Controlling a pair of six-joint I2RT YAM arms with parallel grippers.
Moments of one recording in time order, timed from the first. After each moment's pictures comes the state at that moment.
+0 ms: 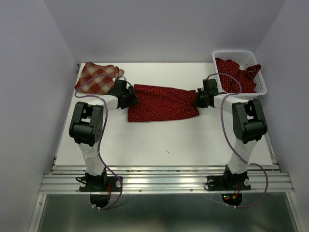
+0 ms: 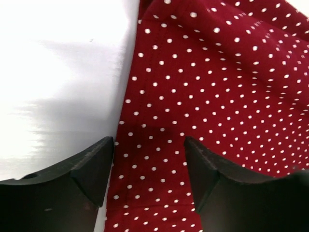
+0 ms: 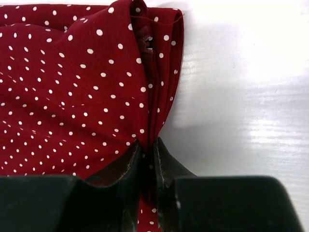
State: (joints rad) left arm -0.24 1.90 1.17 -0.12 0.06 -0.56; right arm 0.19 1.93 1.20 -0.15 -0.08 0.45
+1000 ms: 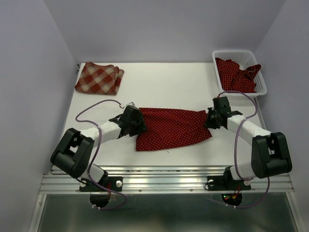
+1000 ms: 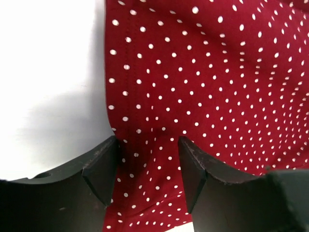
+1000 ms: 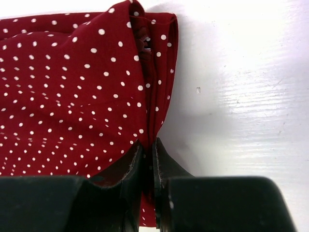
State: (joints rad) left arm -0.55 1.46 0.66 -0.13 -0.01 -0.85; right arm 0.18 1.42 0.75 -0.34 -0.04 0.46
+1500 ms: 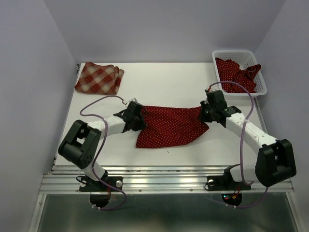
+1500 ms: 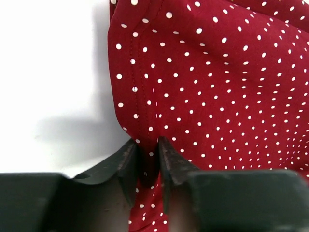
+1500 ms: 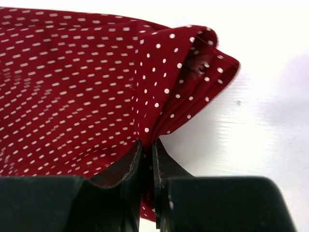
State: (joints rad) left arm -0.55 1.58 0.78 -0.15 -0.05 -0.83; right arm 0.30 1.33 0.87 -0.44 0.01 0.38
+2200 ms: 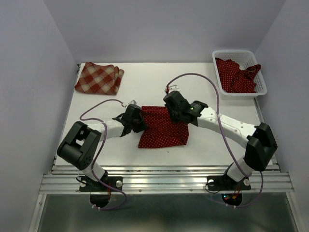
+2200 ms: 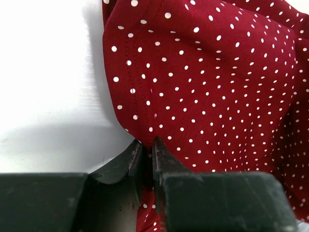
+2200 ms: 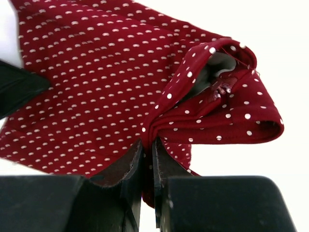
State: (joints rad) left arm -0.55 1.57 0.69 0.01 0.01 -0.89; right arm 0.80 1.53 1.24 -0.59 0.38 0.35
